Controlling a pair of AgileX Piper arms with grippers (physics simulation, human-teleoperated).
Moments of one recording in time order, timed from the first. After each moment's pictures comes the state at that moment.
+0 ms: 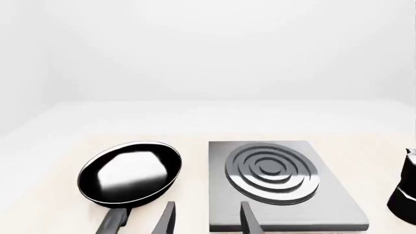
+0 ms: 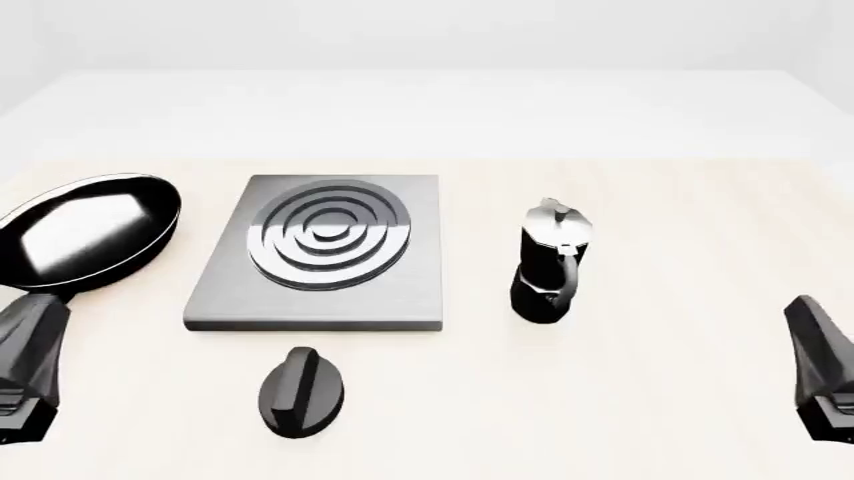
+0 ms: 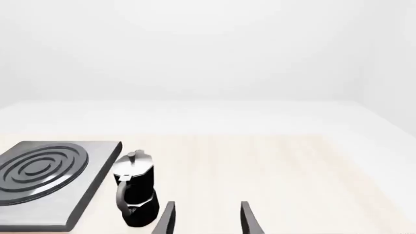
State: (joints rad) left arm 0.00 0.00 0.00 0.00 0.01; right arm 0.00 0.01 0.00 0.00 0.00
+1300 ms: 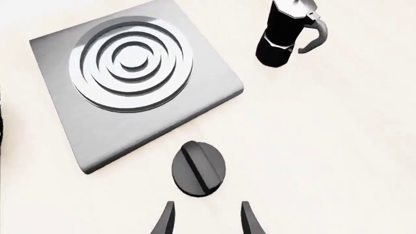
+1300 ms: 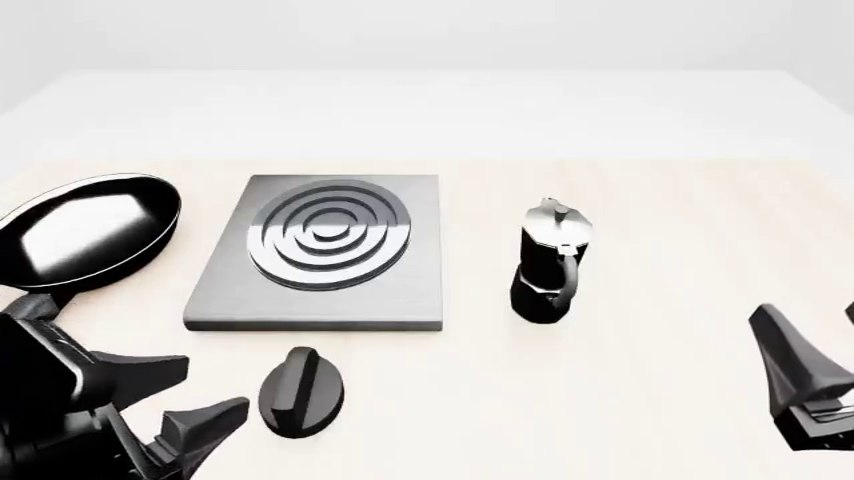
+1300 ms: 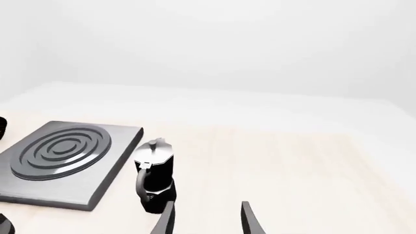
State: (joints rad) left arm -0.62 0.54 -0.20 0.31 -0.09; right arm 0.11 0.06 0.00 -0.01 -0.02
